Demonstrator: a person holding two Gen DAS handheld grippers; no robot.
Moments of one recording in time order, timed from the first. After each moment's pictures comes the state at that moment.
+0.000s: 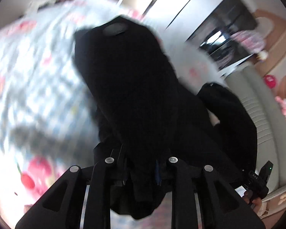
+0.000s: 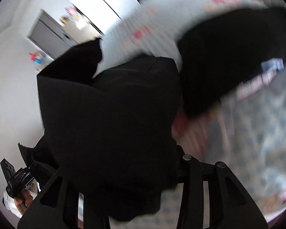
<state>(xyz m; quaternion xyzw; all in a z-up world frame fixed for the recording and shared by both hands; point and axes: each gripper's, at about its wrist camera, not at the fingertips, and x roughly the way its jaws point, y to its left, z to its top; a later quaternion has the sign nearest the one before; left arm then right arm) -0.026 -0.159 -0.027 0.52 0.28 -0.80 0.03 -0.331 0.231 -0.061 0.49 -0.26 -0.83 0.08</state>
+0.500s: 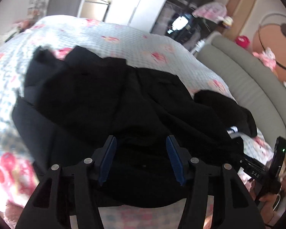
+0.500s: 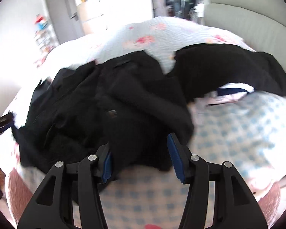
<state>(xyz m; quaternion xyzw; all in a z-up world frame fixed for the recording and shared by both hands) -0.030 0.021 0.019 0.41 0.15 -0.89 -0.14 -0.236 0.171 -0.012 0.41 -0.04 -0.91 0.06</state>
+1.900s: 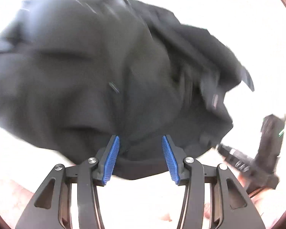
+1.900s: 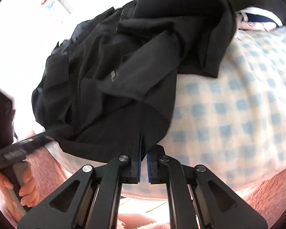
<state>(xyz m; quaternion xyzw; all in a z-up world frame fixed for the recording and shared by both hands) 0.038 0.068 -0.025 0.49 0.21 -0.84 -0.12 -0.193 0.152 -0.095 0.54 -0.11 -0.82 0.15</state>
